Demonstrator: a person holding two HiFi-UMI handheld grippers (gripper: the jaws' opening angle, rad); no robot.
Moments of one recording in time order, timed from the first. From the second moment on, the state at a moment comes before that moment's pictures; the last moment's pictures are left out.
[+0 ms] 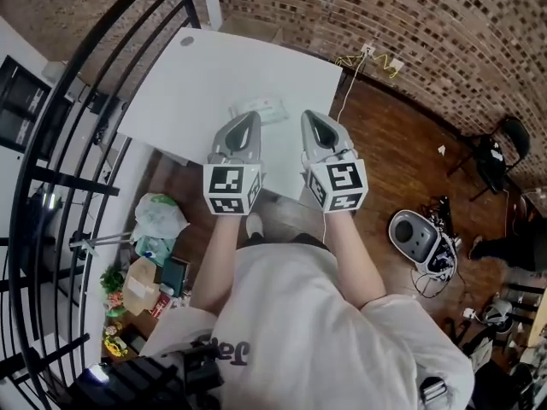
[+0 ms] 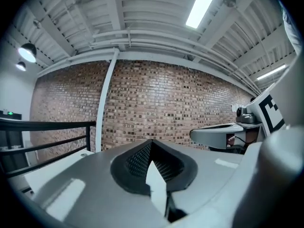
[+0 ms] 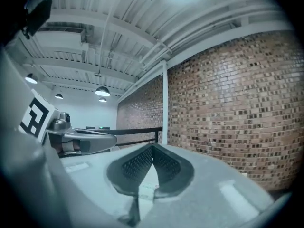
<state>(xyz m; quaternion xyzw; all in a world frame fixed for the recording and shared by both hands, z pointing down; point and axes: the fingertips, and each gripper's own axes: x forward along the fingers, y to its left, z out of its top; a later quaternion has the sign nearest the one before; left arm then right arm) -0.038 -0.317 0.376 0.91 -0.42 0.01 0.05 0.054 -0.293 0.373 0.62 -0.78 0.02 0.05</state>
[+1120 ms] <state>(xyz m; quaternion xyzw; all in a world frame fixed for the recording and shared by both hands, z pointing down) 0.006 -0.117 0.341 0.87 -0.49 0.01 0.02 0.105 -0.100 0.340 0.58 -0.81 0.01 0.03</state>
